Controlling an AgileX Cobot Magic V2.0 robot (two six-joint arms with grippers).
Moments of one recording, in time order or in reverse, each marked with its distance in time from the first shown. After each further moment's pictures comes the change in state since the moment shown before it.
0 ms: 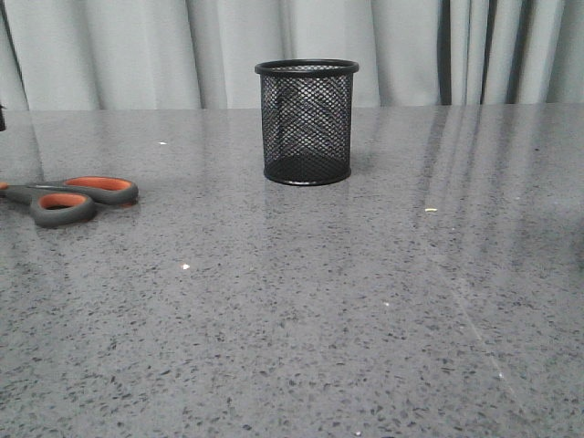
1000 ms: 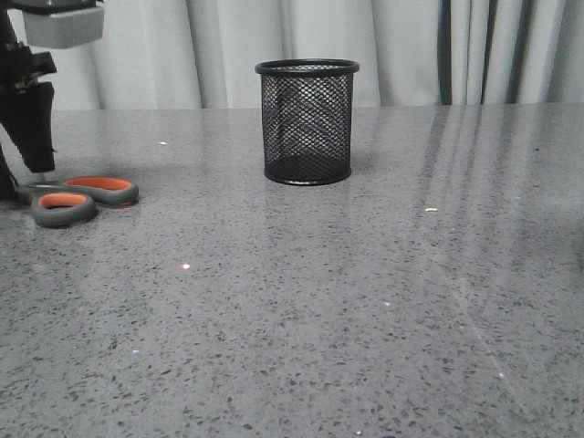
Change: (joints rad) left arm -0.004 0.233 -0.129 0.004 -0.002 0.046; right arm 0.000 0.000 0.000 -0.008 -0.002 0.000
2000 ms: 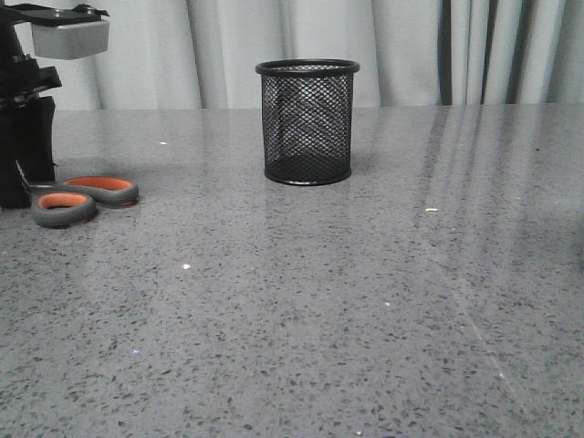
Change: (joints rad) left arm 0.000 0.021 -0.004 -0.028 0.011 0.000; right arm 0.000 0.000 0.000 -0.017 0.000 0.000
